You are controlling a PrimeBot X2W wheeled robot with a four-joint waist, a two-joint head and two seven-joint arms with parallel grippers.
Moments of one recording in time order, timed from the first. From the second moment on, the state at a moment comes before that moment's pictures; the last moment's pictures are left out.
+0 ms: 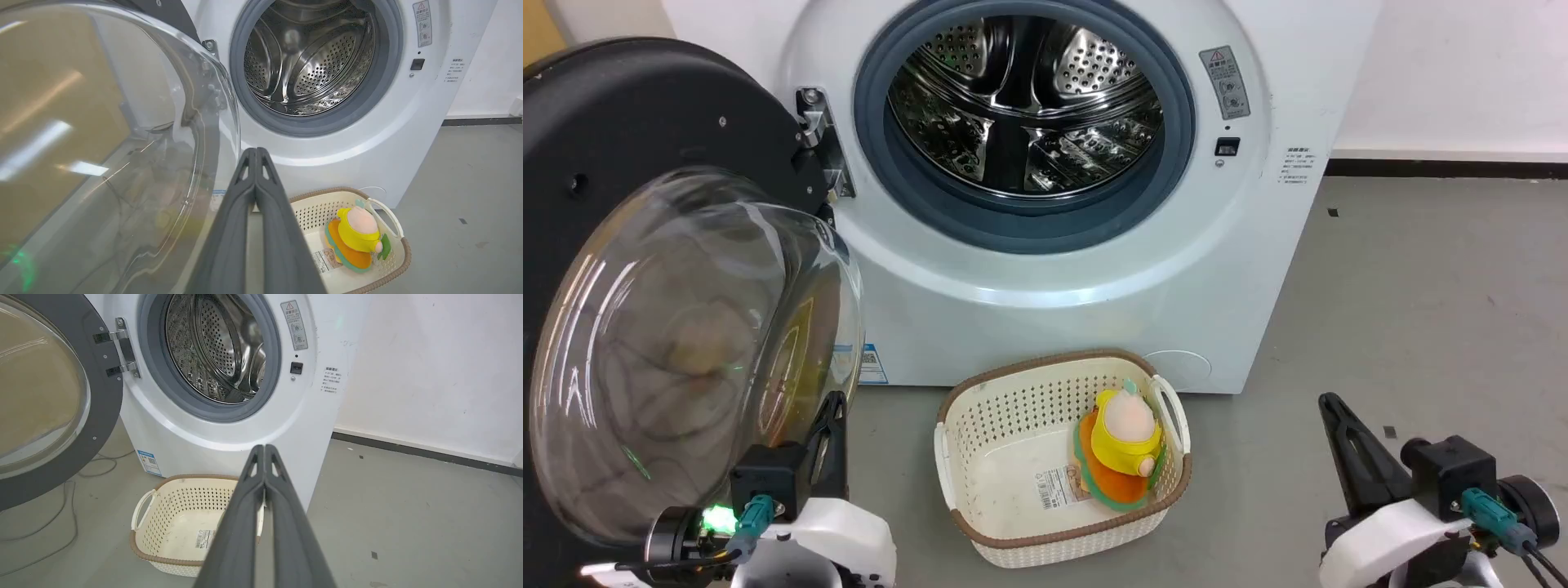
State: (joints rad) left arm -0.01 0.05 0.00 0.00 0.00 0.00 0.00; right arm -0.01 -0.05 0.00 0.00 0.01 0.13 0.00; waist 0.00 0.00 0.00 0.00
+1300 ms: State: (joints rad) left arm -0.01 0.05 0.00 0.00 0.00 0.00 0.00; right arm -0.01 -0.05 0.00 0.00 0.01 0.13 0.00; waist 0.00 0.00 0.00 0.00
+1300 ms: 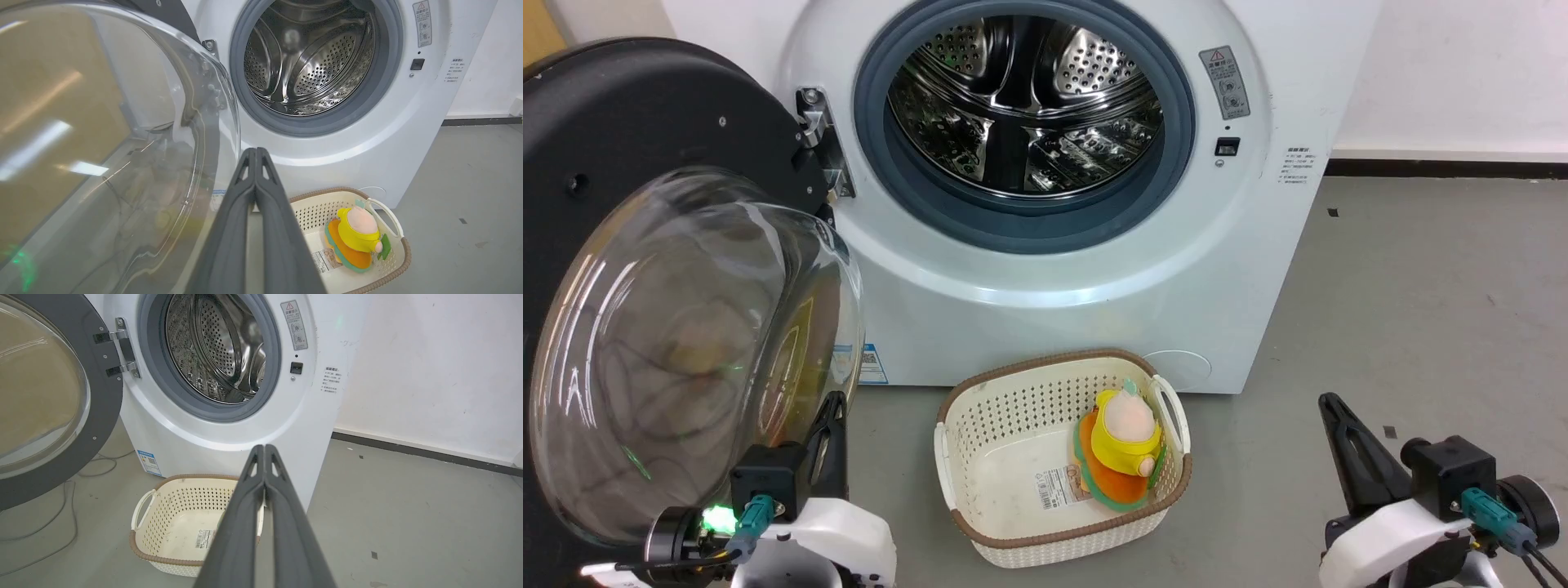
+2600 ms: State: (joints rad) left arm -0.05 0.06 -0.03 -0.04 -0.01 0.05 -0.06; right arm -0.01 -0.05 -0.05 0.01 0.08 0.13 -0.06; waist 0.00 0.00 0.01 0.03
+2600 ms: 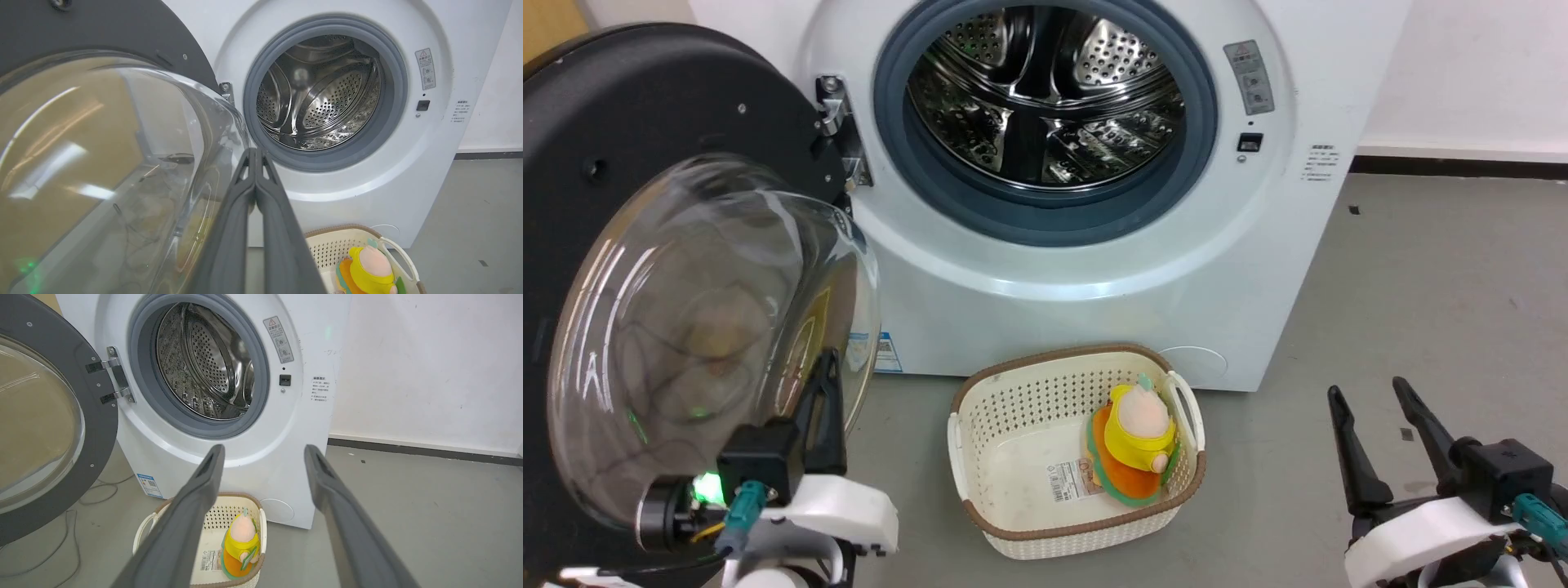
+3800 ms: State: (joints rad) left arm -0.41 0.12 0.25 -0.17 -0.20 -0.06 -0.13; right arm -0.01 -0.05 -0.11 0.01 0.17 0.13 -0.13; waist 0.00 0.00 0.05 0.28
